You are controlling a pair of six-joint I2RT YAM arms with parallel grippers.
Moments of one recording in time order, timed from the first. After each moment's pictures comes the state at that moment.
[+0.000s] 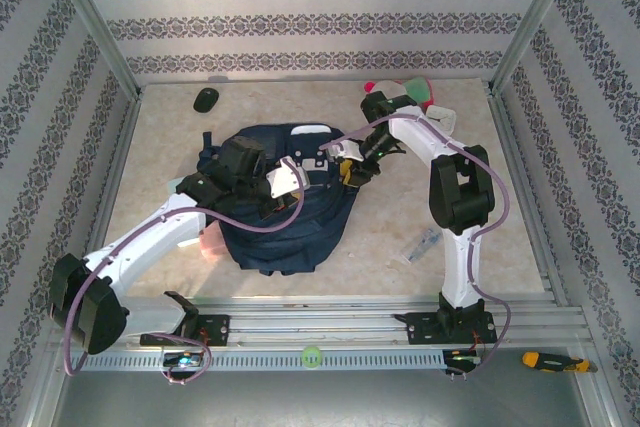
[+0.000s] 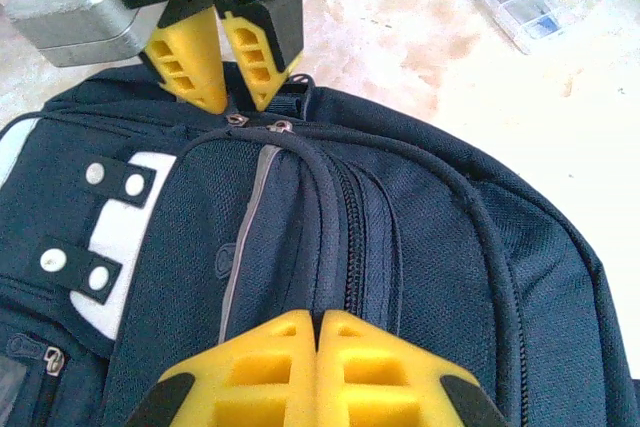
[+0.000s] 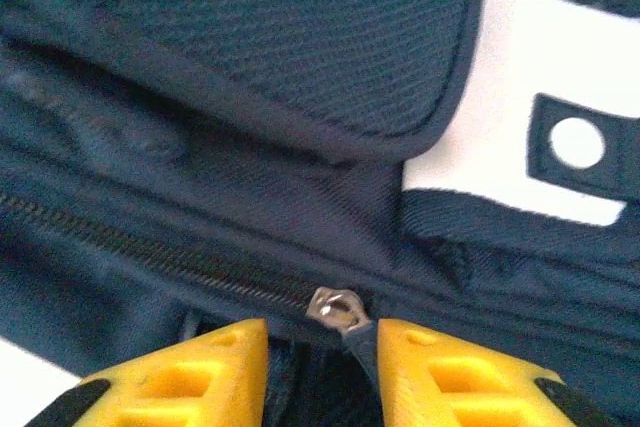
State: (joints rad) left arm -0.54 1.27 1.01 -0.51 0.40 0.59; right arm 0.32 2.11 1.76 -1.20 -0.62 -1.38
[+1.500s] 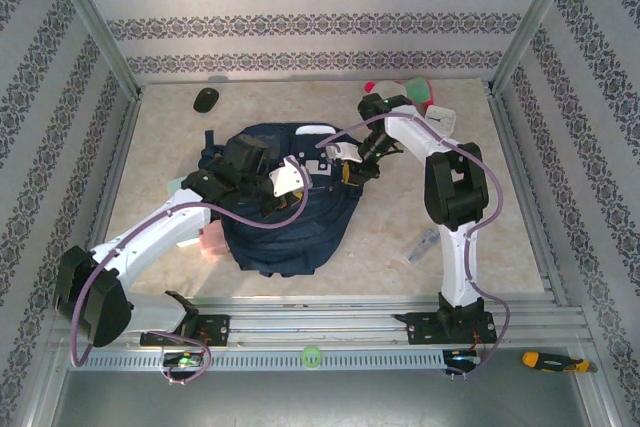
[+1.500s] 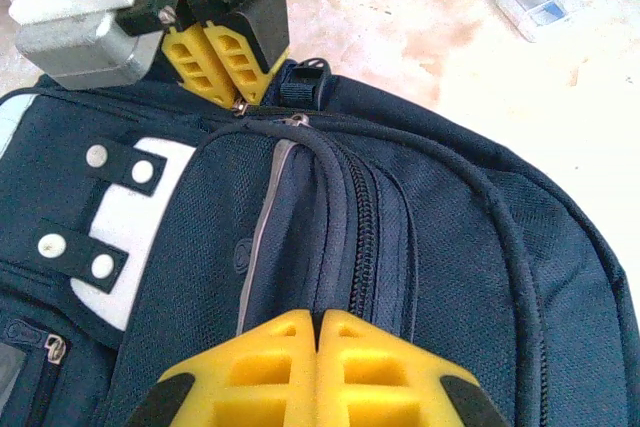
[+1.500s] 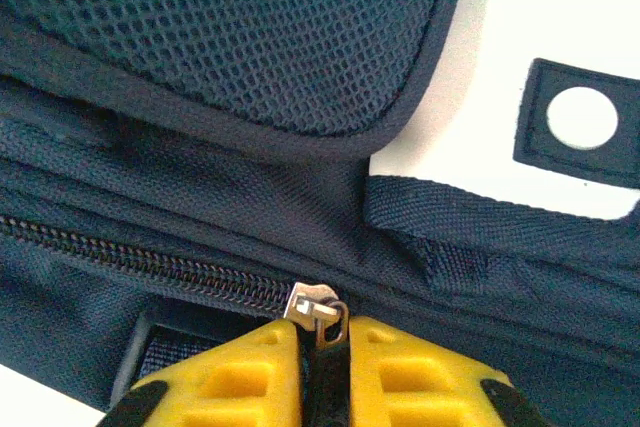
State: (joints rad) left arm -0.54 1.31 1.03 -0.52 0.40 0.60; right arm 0.33 2.16 1.80 -1.23 -0.57 -1.35
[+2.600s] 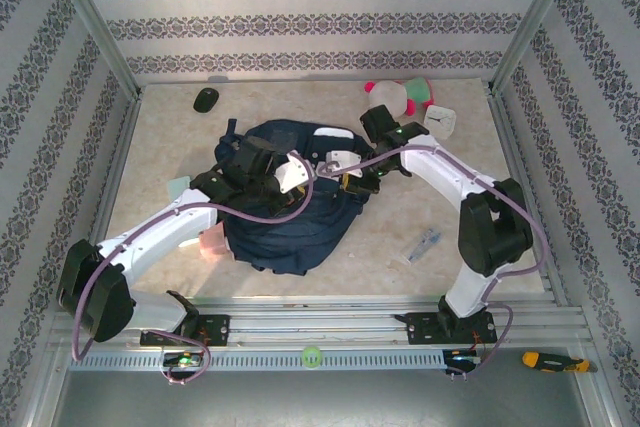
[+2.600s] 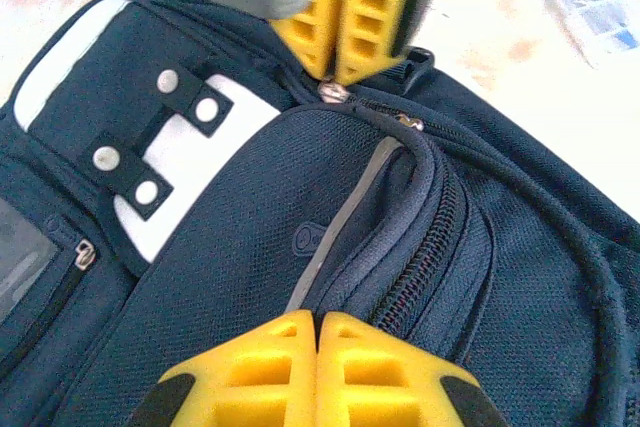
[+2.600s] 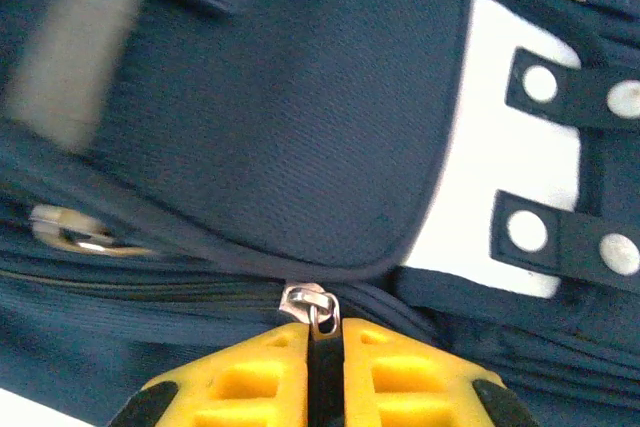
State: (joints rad) left arm -0.59 1.34 1.02 -0.45 0.26 0.42; right arm 0.44 1.72 1.35 -0.86 -0.47 -1.07
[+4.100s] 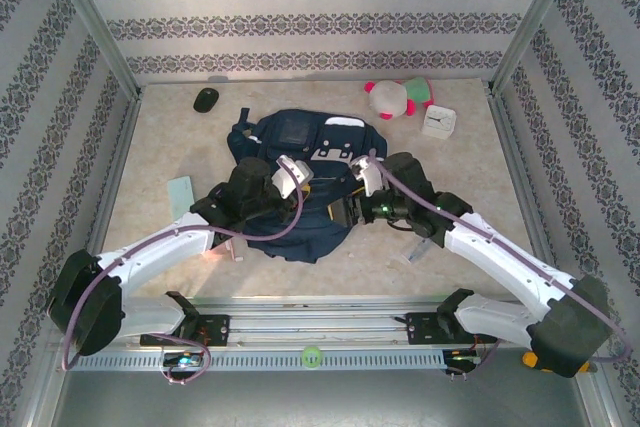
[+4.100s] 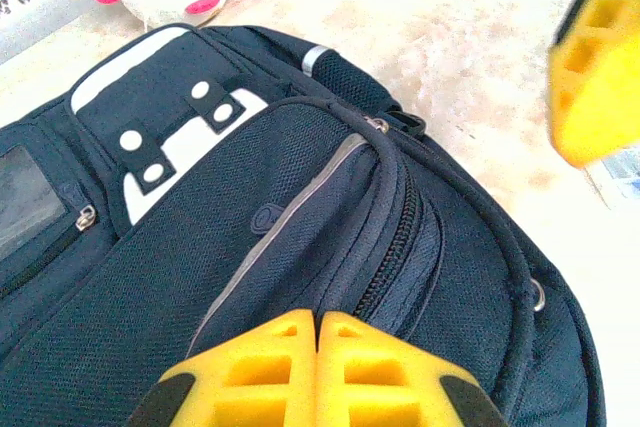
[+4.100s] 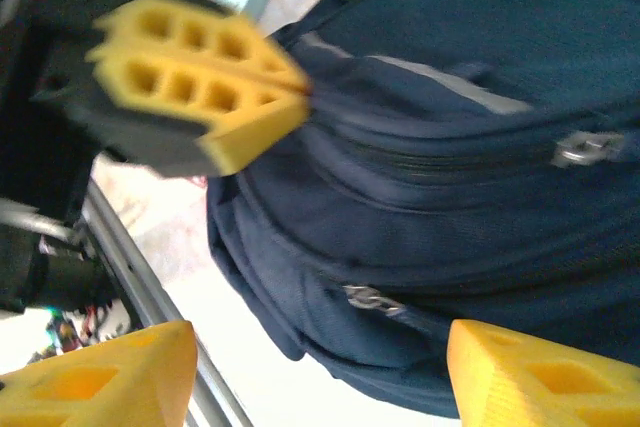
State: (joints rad) left arm -0.64 1.25 0.77 -0.02 0.20 0.18; right arm 0.59 1.11 0.83 -0.39 -0.45 0.39
